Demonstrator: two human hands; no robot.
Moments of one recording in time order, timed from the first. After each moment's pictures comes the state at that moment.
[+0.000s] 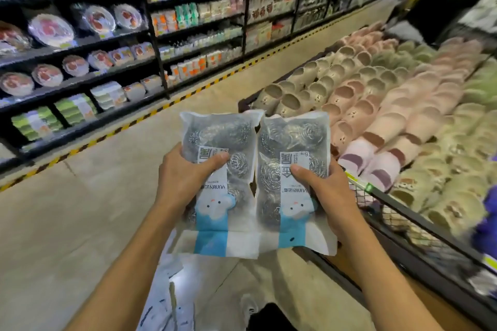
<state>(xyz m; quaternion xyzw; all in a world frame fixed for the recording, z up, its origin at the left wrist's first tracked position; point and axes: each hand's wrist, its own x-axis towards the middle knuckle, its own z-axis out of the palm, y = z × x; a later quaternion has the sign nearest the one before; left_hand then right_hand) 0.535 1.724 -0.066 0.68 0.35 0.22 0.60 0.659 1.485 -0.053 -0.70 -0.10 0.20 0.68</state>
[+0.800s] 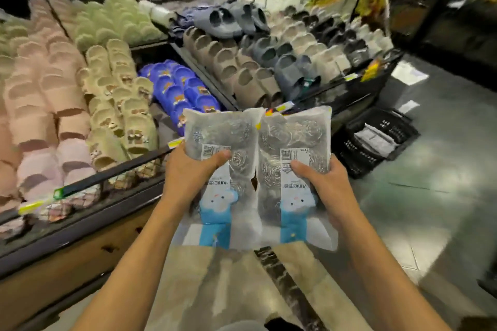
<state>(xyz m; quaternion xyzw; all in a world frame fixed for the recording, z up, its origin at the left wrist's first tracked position) 0.605 1.175 -0.076 0.77 -0.15 -0.17 0.60 0.409 1.001 -0.067 -0.58 0.37 -0.28 0.67</state>
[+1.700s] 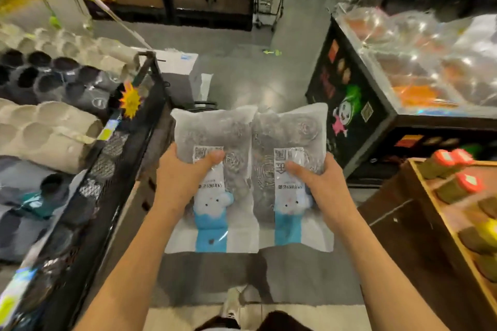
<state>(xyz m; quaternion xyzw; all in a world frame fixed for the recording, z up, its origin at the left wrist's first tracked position) 0.430 0.509 -0.088 0.61 -0.47 -0.42 0.47 0.179 0.568 -0.074 -0.36 0.60 -0.53 0.48</state>
